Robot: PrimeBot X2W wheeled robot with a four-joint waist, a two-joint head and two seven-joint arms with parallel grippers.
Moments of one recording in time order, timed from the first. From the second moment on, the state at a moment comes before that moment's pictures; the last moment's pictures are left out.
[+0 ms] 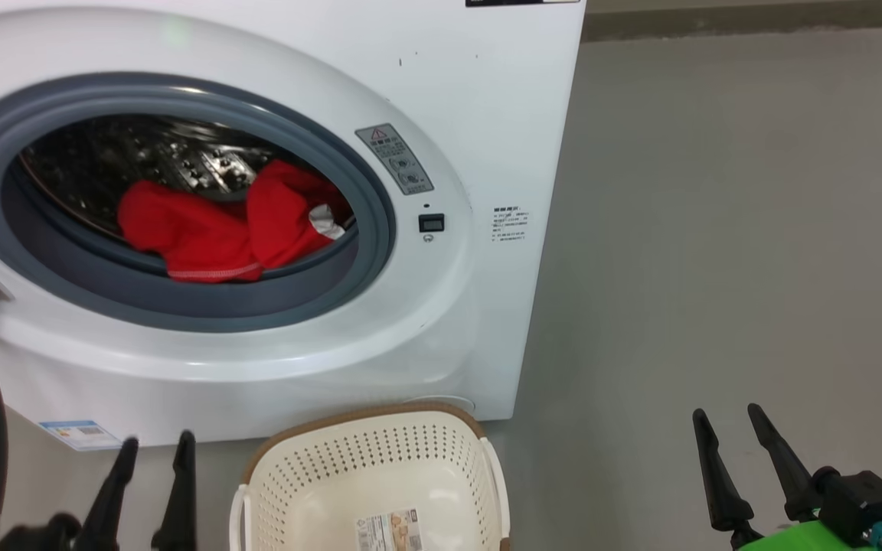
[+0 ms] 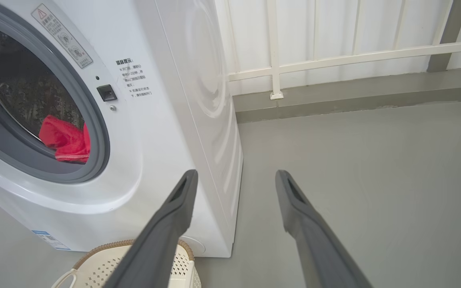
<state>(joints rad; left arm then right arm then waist) 0.02 0.15 0.03 0.22 -0.46 -0.13 -0.26 0.10 -0.04 -0.02 0.18 0.32 0.12 -0.25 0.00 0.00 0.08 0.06</state>
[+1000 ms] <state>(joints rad) -0.80 0.25 0.03 0.88 -0.43 -0.13 -0.26 -0.10 -0.04 0.05 0.15 0.34 0.12 -0.25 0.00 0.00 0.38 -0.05</state>
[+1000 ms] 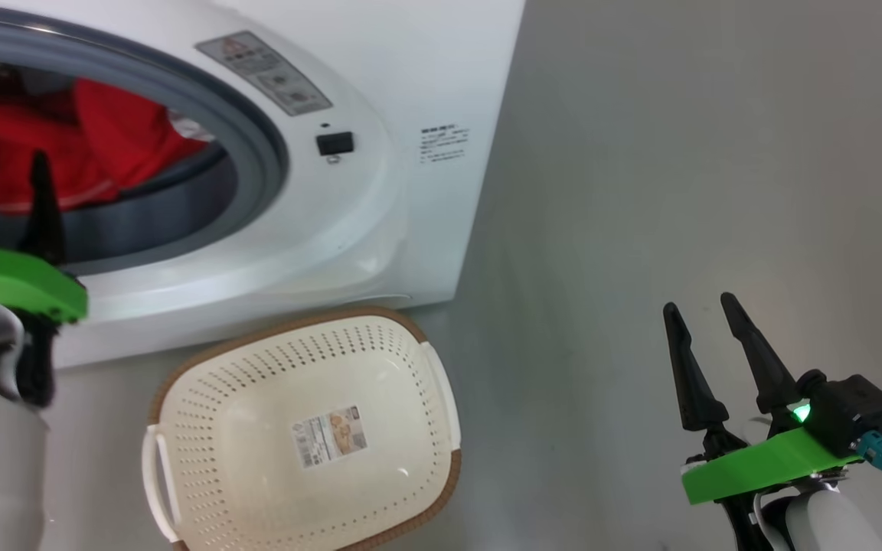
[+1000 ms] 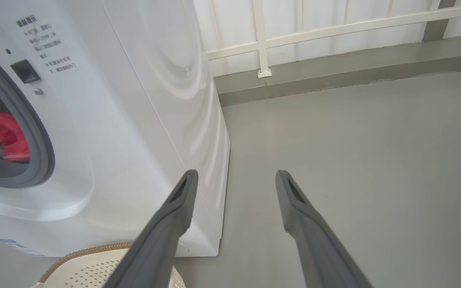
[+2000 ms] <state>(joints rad) -1.14 0.38 0.00 1.28 -0.43 -0.10 -0.26 -0.17 -0.04 0.10 0.12 0.36 0.12 -0.26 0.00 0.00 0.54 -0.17</state>
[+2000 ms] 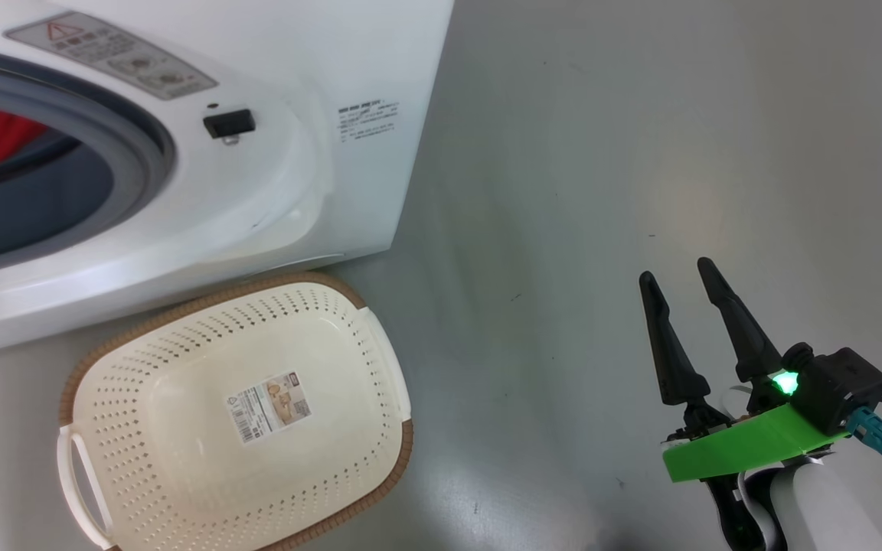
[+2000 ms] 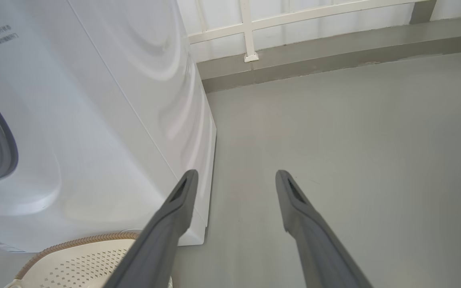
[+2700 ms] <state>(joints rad) -1.13 0.38 -0.01 1.31 -0.44 -0.09 -0.24 -0.17 -0.04 0.10 0.11 0.36 0.12 -0.26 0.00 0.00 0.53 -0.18</state>
